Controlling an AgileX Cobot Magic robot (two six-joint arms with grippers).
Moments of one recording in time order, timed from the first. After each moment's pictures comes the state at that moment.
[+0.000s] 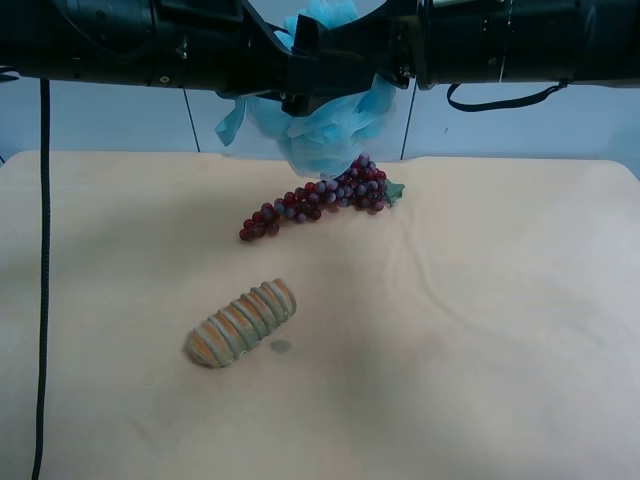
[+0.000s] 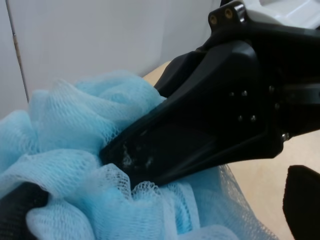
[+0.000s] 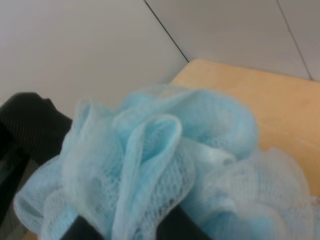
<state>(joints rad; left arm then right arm) -0.61 1.45 -0.99 -1.73 0.27 1.77 0.26 1.57 -1.03 1.74 0.88 -1.48</state>
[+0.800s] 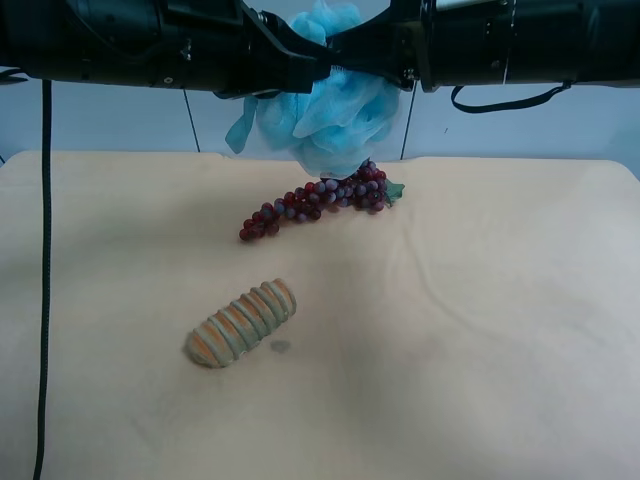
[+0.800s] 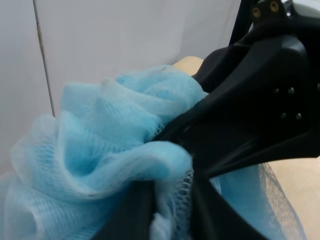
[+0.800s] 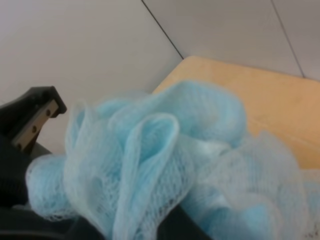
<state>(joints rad) -0.61 1.47 -1.00 -1.74 0.23 1.77 0.25 1.57 -1.03 1.72 0.88 -1.48</state>
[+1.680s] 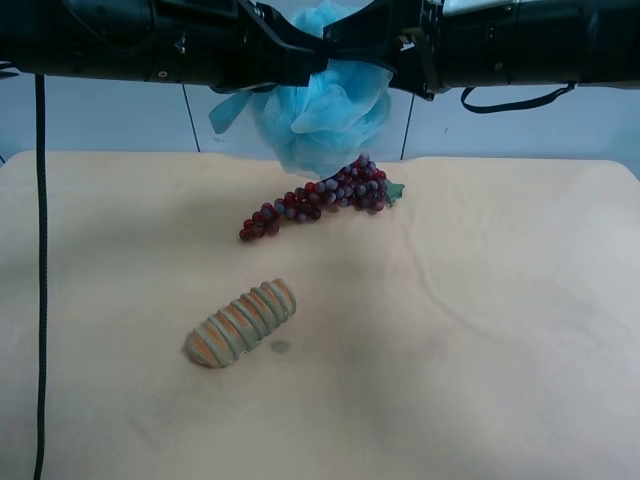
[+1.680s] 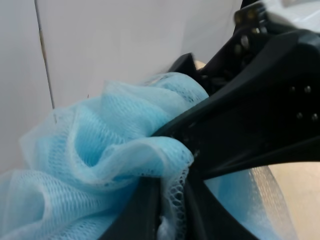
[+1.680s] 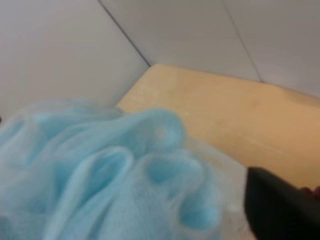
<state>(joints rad) -0.61 1.46 -1.00 -1.74 0.23 1.77 0.23 1.57 -1.03 1.72 0.80 -1.48</state>
